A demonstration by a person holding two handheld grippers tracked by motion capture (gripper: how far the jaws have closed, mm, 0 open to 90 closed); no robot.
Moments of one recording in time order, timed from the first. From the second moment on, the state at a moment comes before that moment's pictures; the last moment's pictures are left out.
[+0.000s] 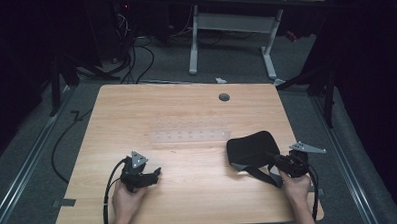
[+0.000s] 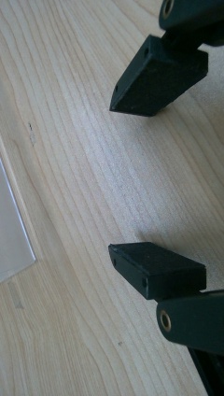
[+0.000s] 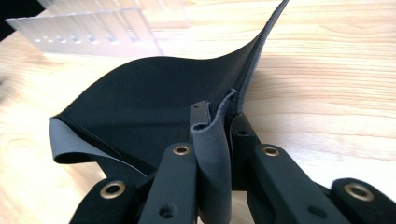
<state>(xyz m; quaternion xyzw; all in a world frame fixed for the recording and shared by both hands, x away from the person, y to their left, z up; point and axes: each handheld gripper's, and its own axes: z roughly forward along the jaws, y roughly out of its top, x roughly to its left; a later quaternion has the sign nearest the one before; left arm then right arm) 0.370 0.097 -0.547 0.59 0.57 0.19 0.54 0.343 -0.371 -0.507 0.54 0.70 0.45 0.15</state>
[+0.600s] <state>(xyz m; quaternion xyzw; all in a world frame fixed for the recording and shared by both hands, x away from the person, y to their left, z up) 0.369 0.098 -0.547 0.60 0.55 0.17 0.55 0.321 -0.335 -0.474 0.52 0.69 0.48 0.14</state>
